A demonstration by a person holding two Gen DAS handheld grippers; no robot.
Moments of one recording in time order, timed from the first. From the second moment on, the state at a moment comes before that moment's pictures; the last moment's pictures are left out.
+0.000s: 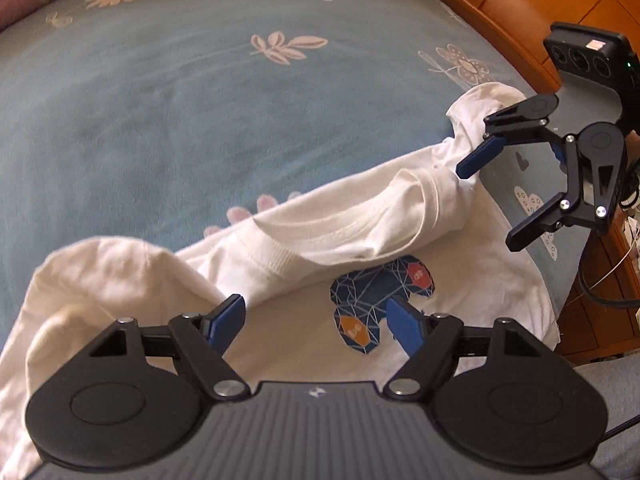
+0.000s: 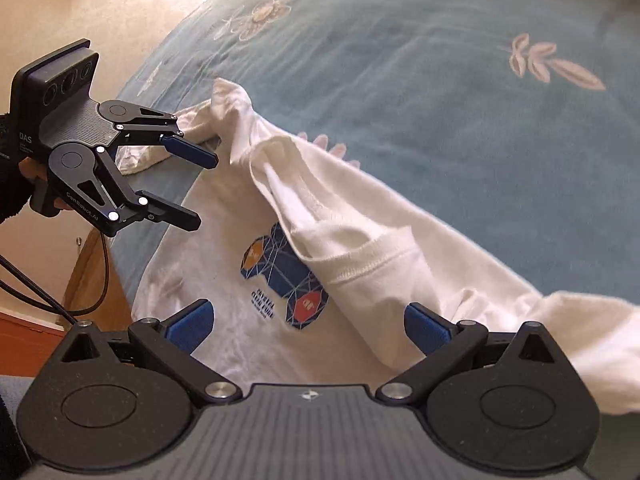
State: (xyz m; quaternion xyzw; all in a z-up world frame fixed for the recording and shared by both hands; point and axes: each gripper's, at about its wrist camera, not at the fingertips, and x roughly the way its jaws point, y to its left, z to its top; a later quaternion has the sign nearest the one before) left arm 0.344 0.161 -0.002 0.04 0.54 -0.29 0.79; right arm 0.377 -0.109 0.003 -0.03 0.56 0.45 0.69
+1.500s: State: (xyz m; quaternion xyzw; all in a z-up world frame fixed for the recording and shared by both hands) left arm 0.415 0.160 -0.041 0.23 0.59 -0.42 0.65; right arm 0.416 -0.124 0.039 -0.16 0.50 0.41 0.75
